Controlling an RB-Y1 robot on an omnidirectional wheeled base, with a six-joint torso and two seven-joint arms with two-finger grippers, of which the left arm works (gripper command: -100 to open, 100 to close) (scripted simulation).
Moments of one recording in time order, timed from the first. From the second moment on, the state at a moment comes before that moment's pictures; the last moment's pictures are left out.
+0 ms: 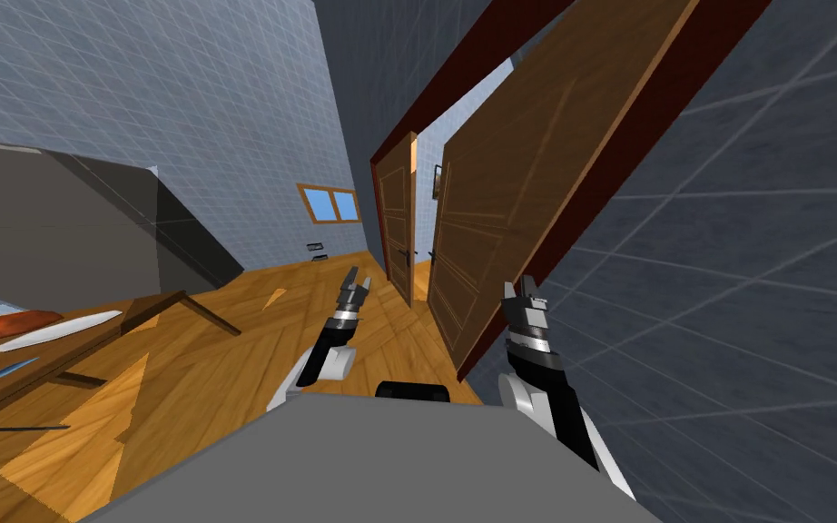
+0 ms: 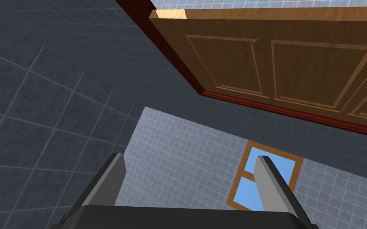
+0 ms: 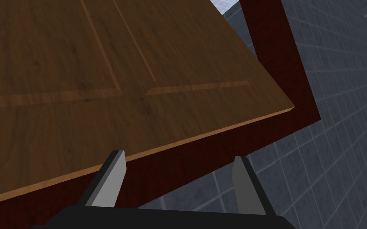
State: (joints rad) arm 0.35 0.08 -0.07 -2.08 -0.06 -0.38 0.17
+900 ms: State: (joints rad) arm 0.22 0.09 -0.15 -1.87 -0.08 -0.41 0.22
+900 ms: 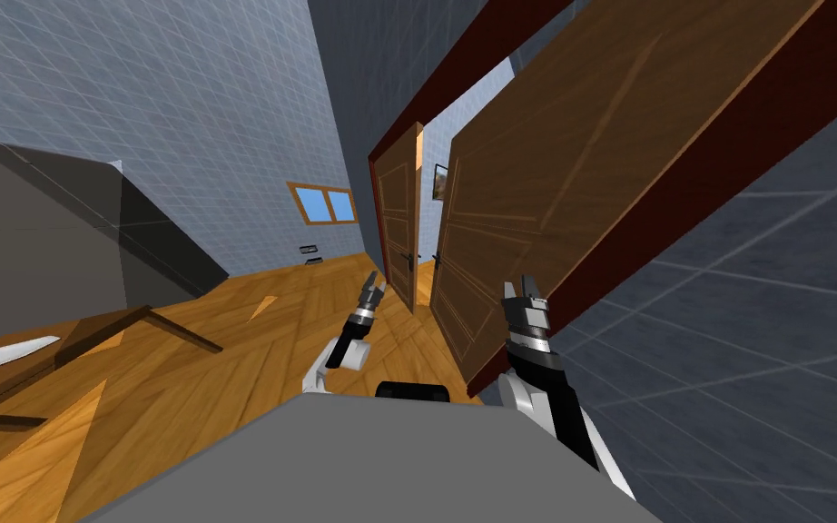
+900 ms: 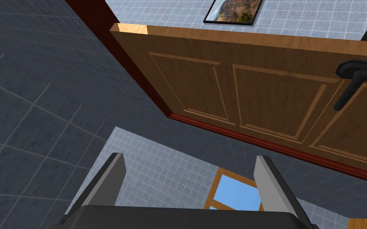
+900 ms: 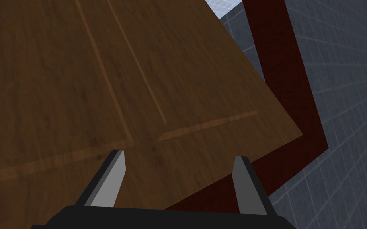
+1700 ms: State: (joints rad) arm 0.10 0.10 -0.22 -1.68 -0.10 -0.42 0.26
